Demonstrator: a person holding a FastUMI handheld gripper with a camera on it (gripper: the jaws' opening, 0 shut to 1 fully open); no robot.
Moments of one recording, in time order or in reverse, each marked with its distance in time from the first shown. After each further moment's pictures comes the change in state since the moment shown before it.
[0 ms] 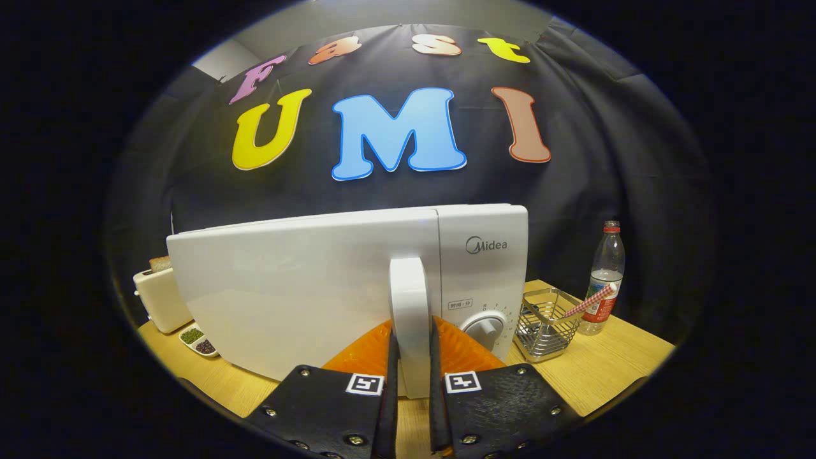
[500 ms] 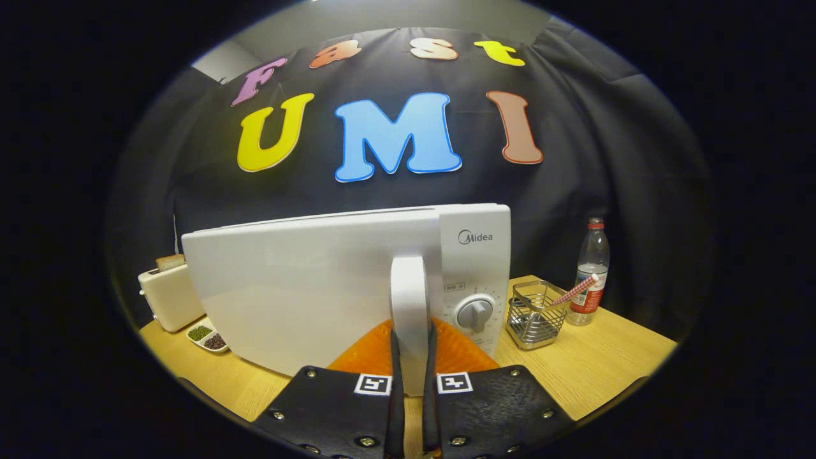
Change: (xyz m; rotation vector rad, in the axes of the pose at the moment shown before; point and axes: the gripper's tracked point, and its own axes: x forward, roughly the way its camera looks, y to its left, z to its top) arm -0.057 0.011 -0.008 -0.035 -0.011 -0.006
